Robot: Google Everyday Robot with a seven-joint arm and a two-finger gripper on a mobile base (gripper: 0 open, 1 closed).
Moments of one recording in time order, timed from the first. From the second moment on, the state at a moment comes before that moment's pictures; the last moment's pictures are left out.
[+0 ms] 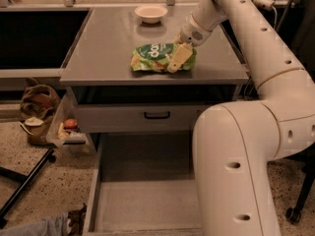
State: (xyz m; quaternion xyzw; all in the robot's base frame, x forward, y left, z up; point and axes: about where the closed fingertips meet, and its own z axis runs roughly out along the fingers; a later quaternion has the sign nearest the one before) arm 0.756 -0.078 0.847 -0.64 0.72 0.13 0.24
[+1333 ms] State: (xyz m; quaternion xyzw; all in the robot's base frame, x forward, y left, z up) arm 0.695 -0.089 0.930 -0.66 0.68 0.12 0.31
